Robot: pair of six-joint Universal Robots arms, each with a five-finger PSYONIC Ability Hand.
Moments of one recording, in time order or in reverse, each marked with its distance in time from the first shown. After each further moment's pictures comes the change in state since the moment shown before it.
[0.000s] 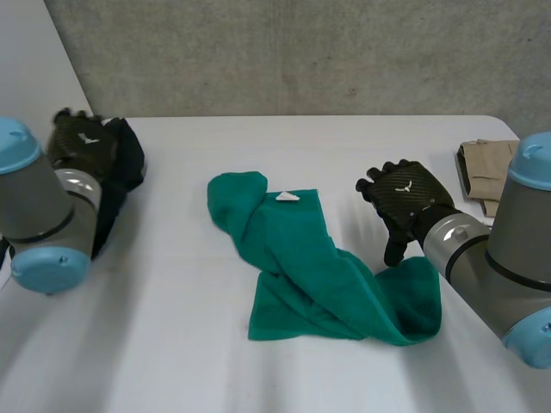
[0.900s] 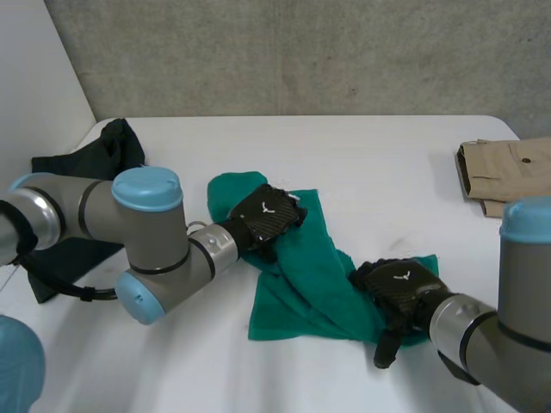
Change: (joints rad) left arm -0.282 -0.358 0.265 -0.163 0.597 -0.282; right arm -0.004 -0.045 0.247 0.161 -0.072 0.232; left_hand 0.434 0.419 0.395 0.407 0.419; right_hand 0.000 0.000 0.000 0.000 0.000
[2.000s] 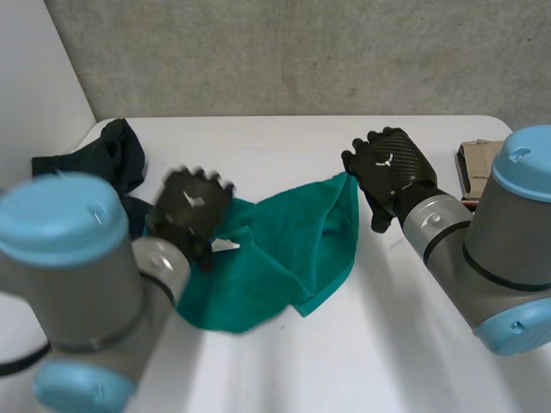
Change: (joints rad) left arm -0.097 0.504 -0.412 -0.016 -0.625 -0.060; right arm 0.073 0.056 -0.292 -0.298 0.103 -0.332; left_hand -0.408 -0.393 -0.370 -0.381 -0.390; right_hand 0.129 0.159 0.163 0.140 0.130
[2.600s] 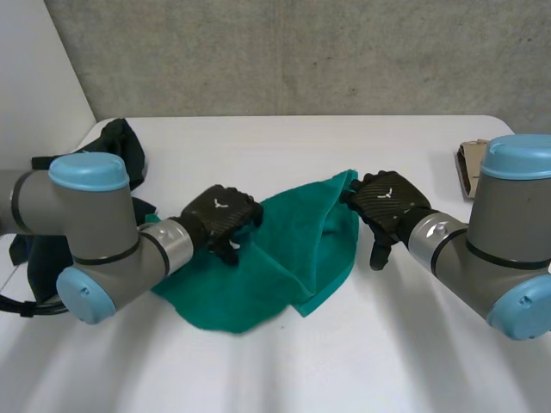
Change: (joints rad) left arm 0.226 -0.354 0.255 -0.074 0.606 -0.021; right arm -0.090 0.147 -0.071 0.168 -0.141 0.081; left_hand 0.280 0.279 0.271 0.285 0.295; right_hand -0.111 -0.138 -0.143 -0.121 -0.129
